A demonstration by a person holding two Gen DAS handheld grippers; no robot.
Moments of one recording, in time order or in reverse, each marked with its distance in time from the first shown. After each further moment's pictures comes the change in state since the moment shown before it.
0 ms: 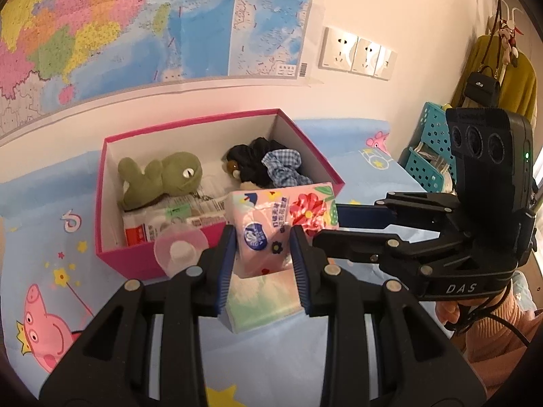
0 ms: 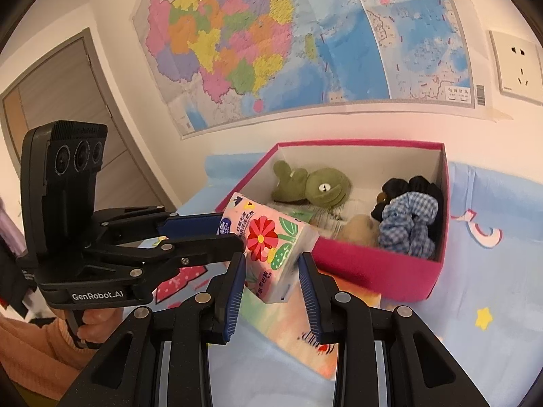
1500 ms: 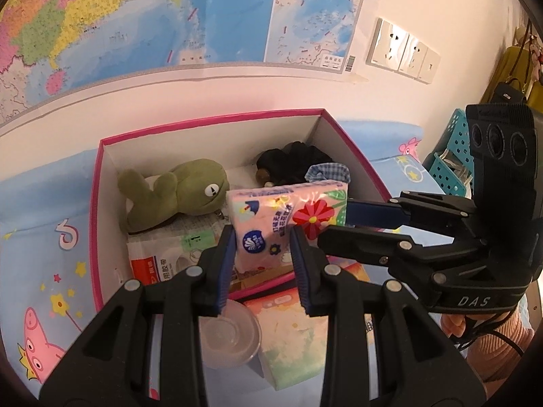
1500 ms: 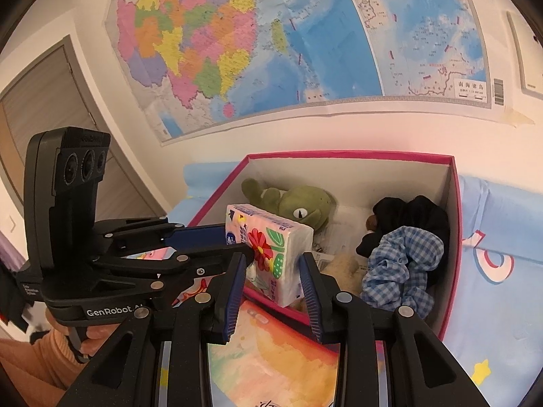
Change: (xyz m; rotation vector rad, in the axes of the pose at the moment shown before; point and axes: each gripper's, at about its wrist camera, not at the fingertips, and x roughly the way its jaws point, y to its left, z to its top) left arm 0.056 0.034 0.035 -0.057 0.079 0.032; right arm 0.047 -0.035 0.038 0.047 0.030 -0.014
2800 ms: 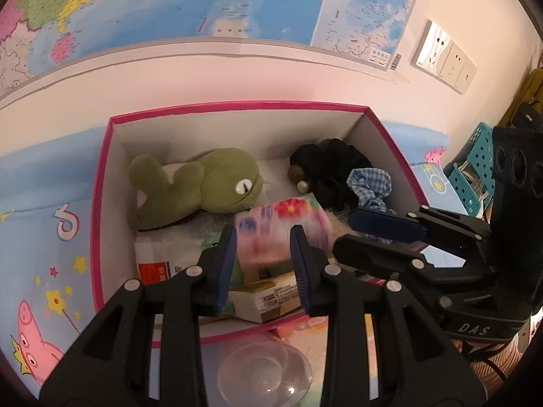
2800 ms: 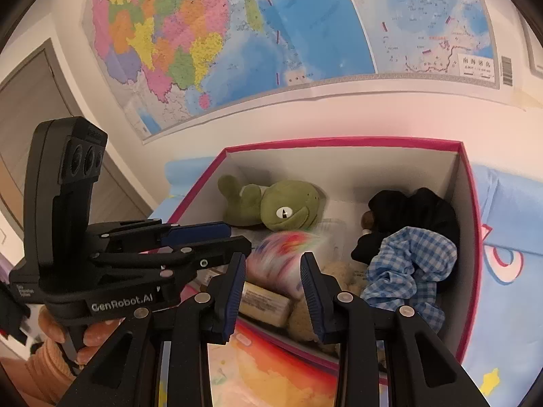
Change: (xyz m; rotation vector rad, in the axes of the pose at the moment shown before) left arm 0.030 0.025 0.013 -0.100 0.066 0.035; right arm 0.029 -0.009 0.008 0.039 0.035 -0.049
